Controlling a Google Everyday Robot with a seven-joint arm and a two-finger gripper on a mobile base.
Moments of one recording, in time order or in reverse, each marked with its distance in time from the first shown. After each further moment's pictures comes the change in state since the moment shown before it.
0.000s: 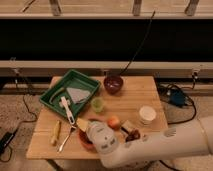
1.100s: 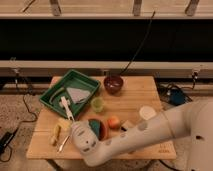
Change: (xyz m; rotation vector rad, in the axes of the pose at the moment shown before) arm -0.022 -0.079 0.046 0.155 0.009 -0.021
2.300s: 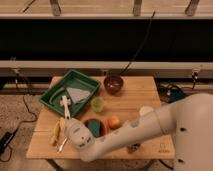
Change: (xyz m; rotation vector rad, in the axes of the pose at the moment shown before) arm -0.012 -0.019 0.030 0.048 -0.034 -0.005
